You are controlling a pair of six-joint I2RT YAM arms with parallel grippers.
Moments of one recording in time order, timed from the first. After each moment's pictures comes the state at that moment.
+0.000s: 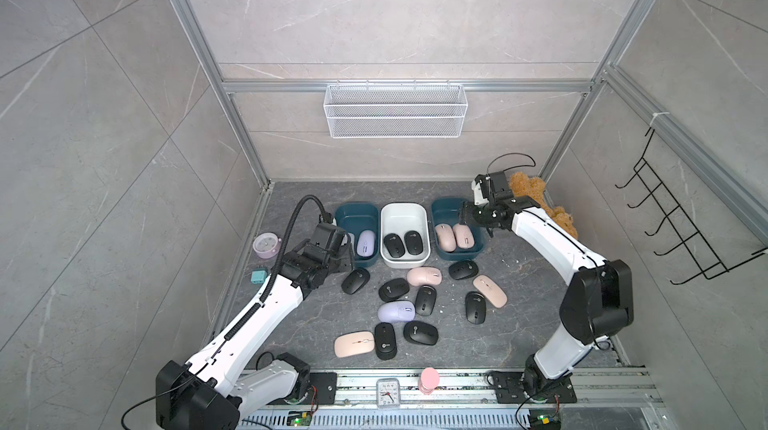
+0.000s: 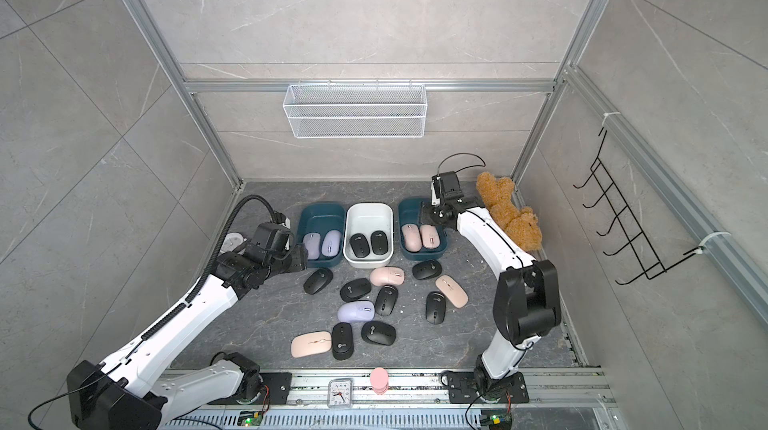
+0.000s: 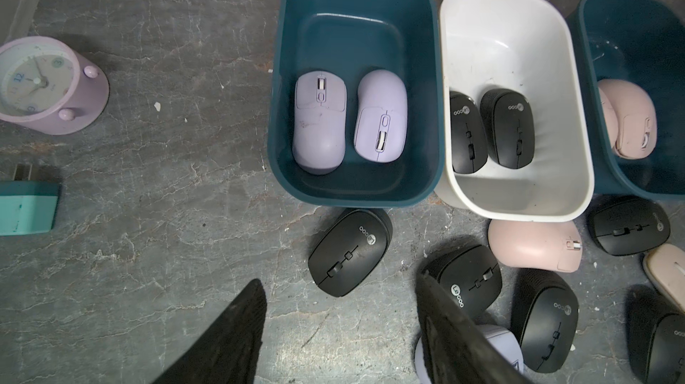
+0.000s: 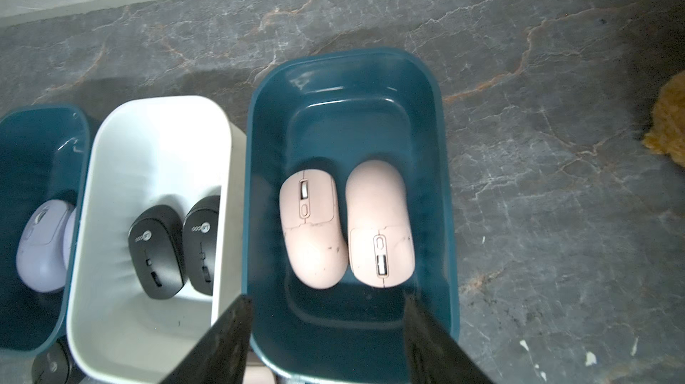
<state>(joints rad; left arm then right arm) -0.50 1.11 0.96 -0.76 -0.22 -0.47 0.29 1.65 1.40 -0.65 -0.03 0.30</state>
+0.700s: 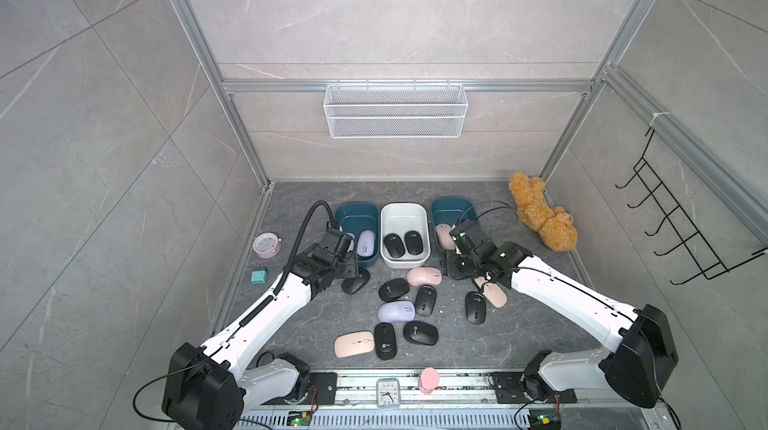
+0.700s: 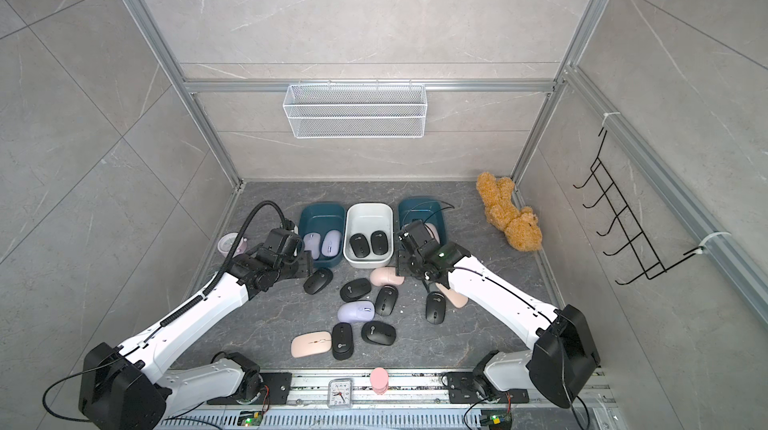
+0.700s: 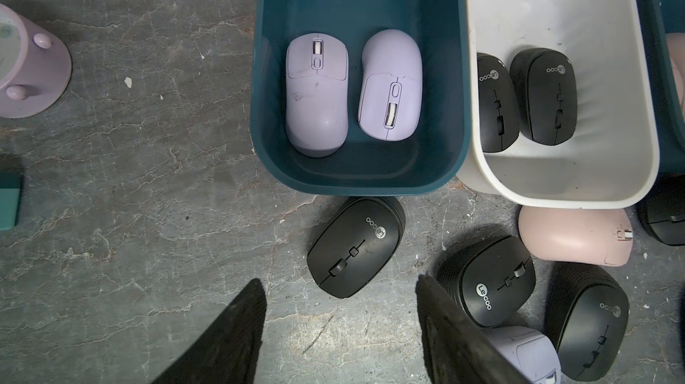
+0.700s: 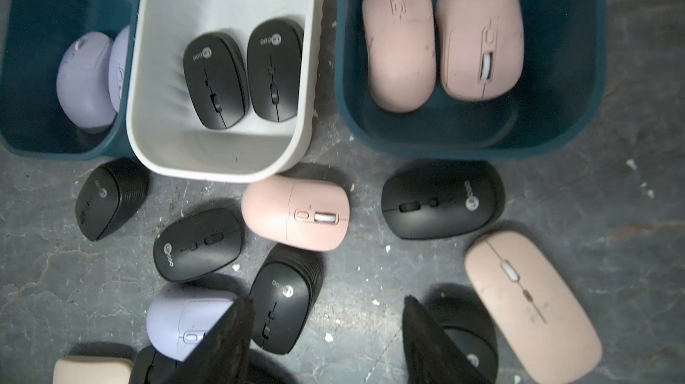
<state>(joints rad) -0.51 1.17 0.89 -0.66 -0.22 -0.46 0.70 1.34 1.02 -0.70 0.15 0.62</state>
